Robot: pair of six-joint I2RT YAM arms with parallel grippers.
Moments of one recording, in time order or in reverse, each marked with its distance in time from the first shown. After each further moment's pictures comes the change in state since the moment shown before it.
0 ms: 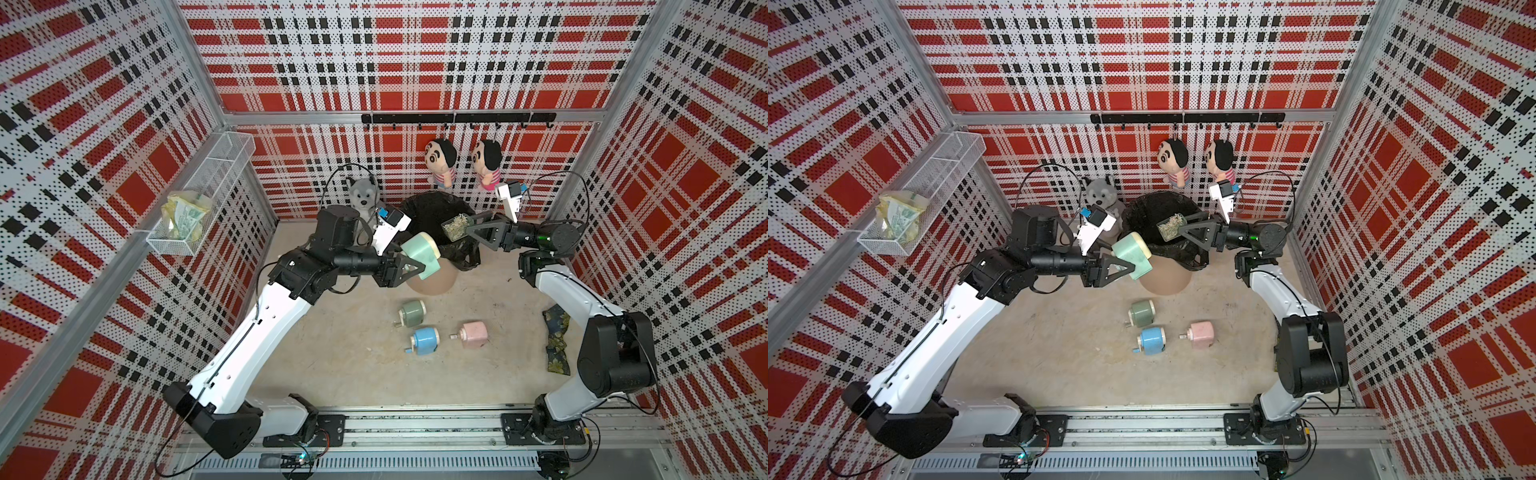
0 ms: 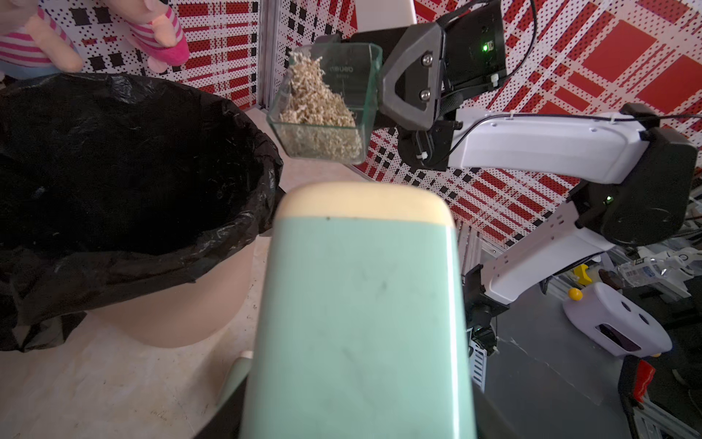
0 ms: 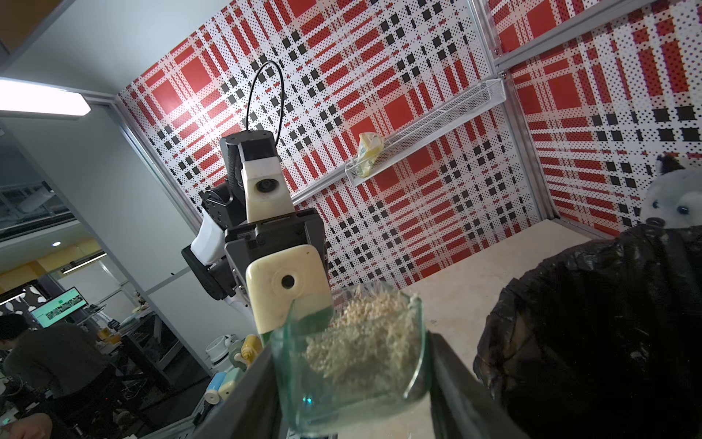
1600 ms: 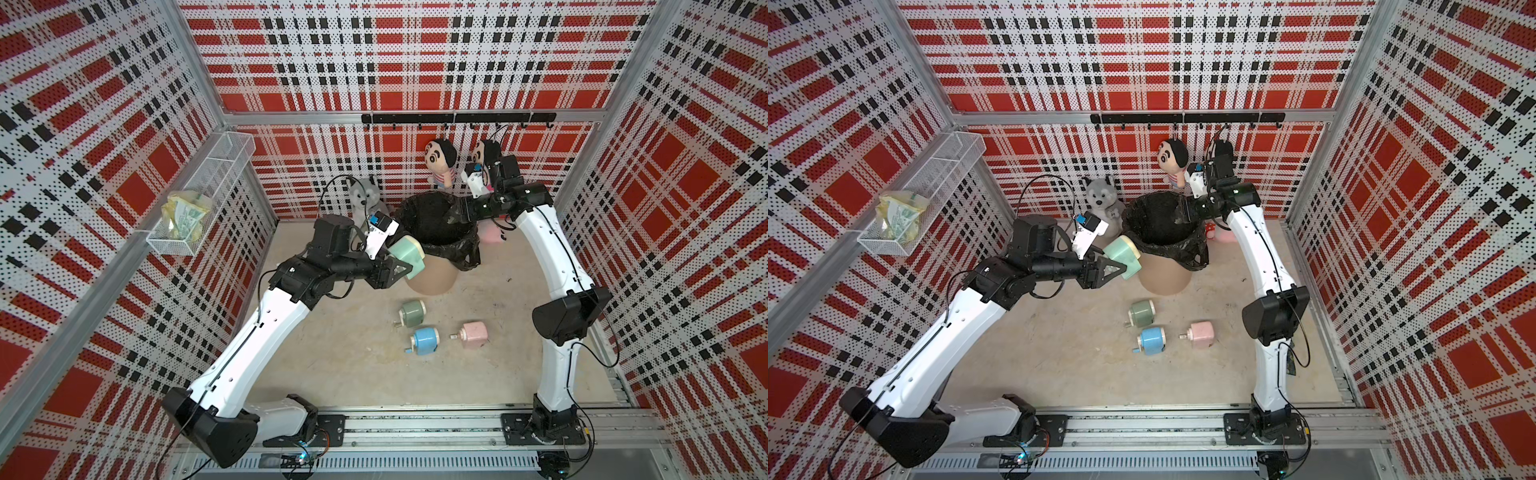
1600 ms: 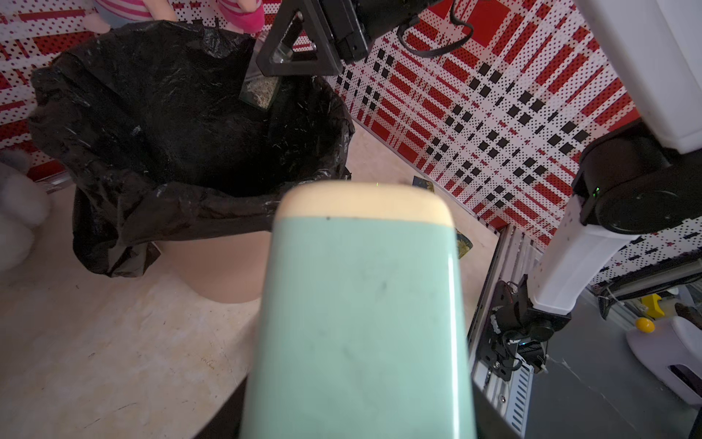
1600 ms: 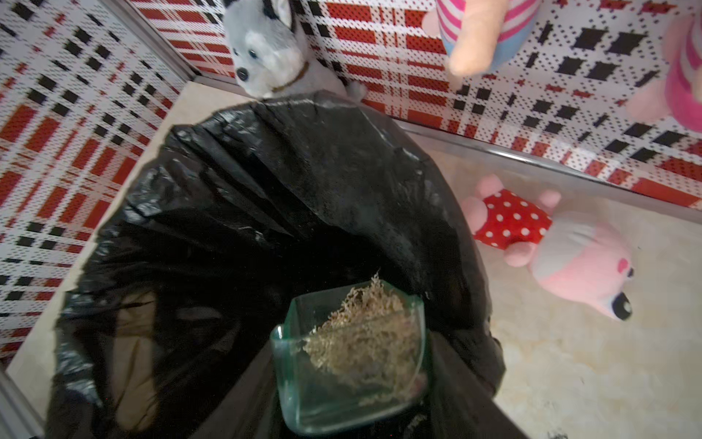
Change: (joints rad) left arm 0.056 -0.046 -0.143 0.051 -0.099 -0.007; right arm 0.167 0.454 1.192 -2.316 1.094 -1.219
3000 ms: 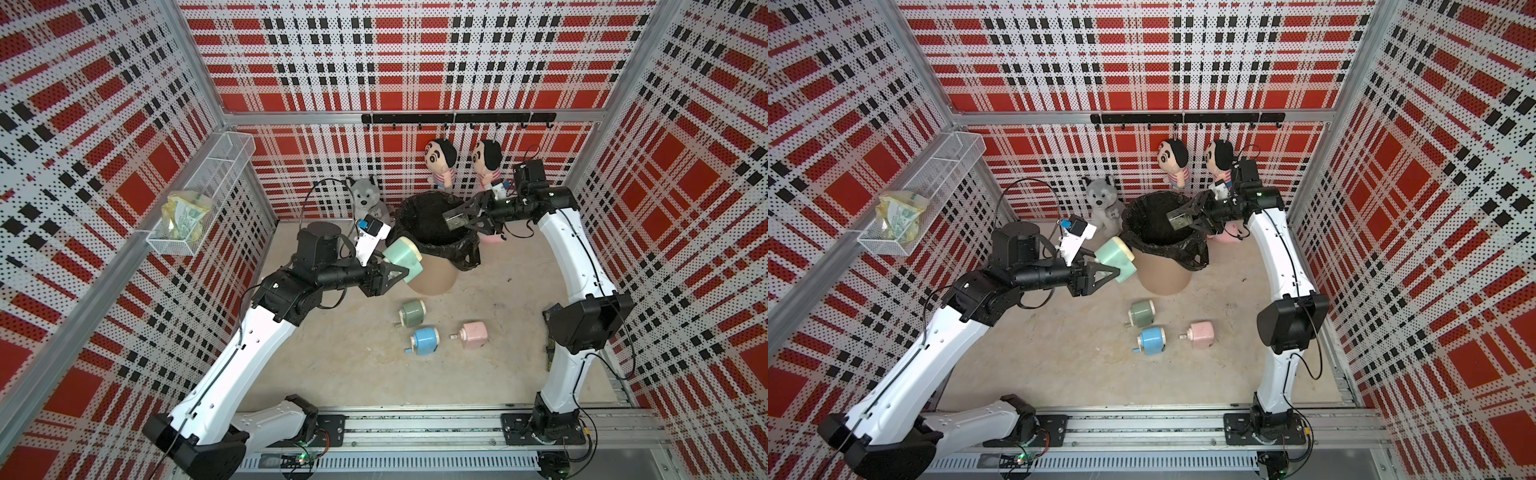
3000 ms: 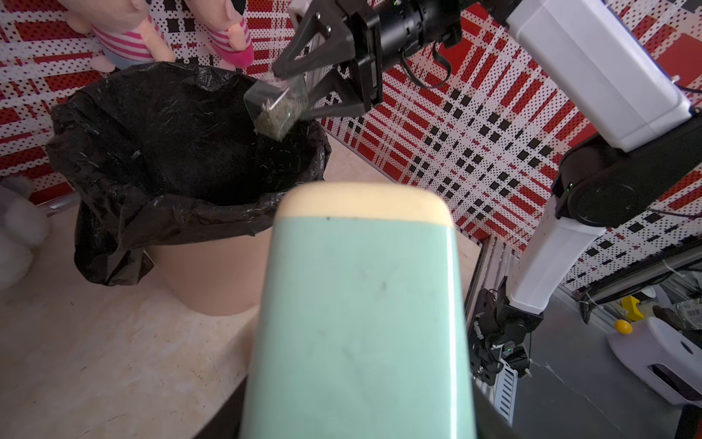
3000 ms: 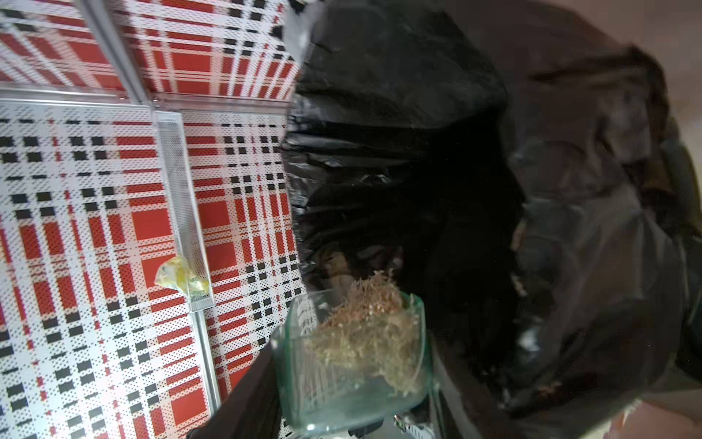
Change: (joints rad) left arm -0.013 -0.116 -0.051 0.032 0.019 -0.032; right arm -0.132 -0.117 -0.212 0.009 -0.553 0.752
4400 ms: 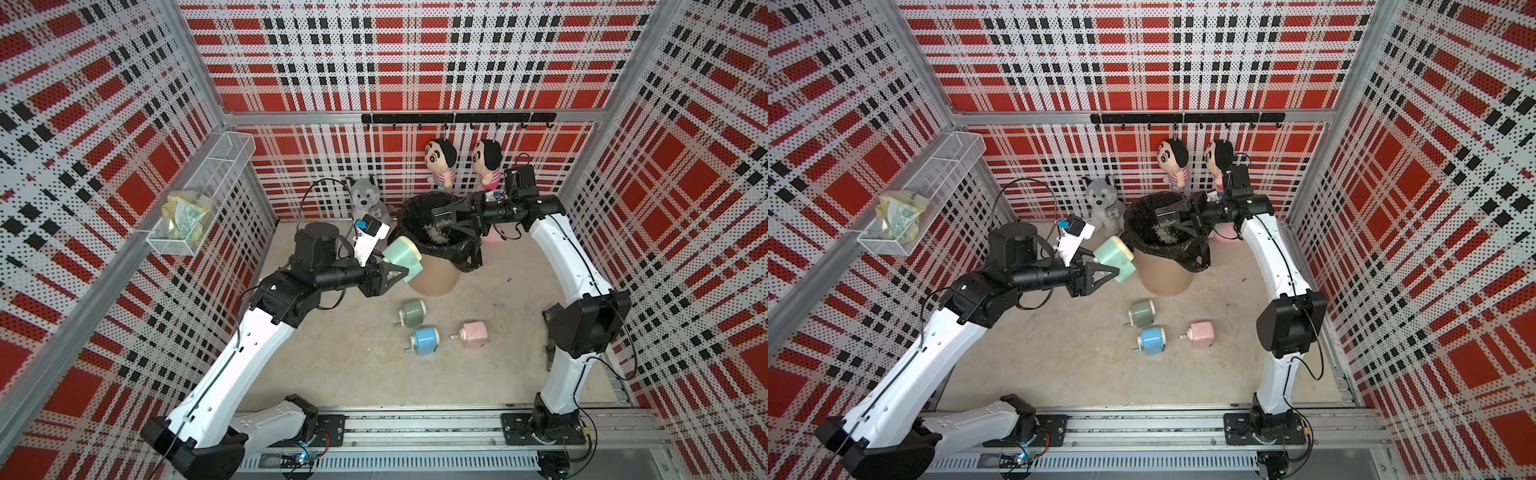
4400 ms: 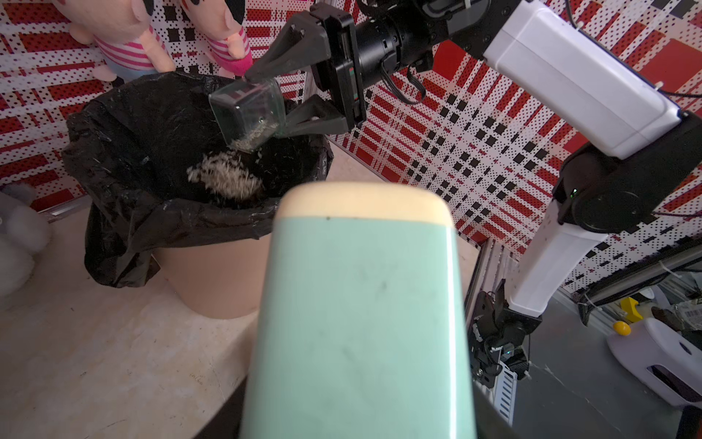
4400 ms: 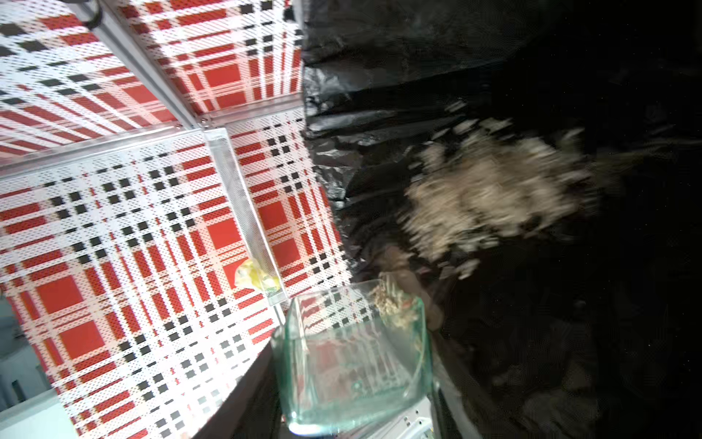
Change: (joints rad) left arm 0.000 -0.011 -0.004 0.009 0.002 -0.003; right arm 0.040 -0.052 -0.152 0.325 -0.112 0.403
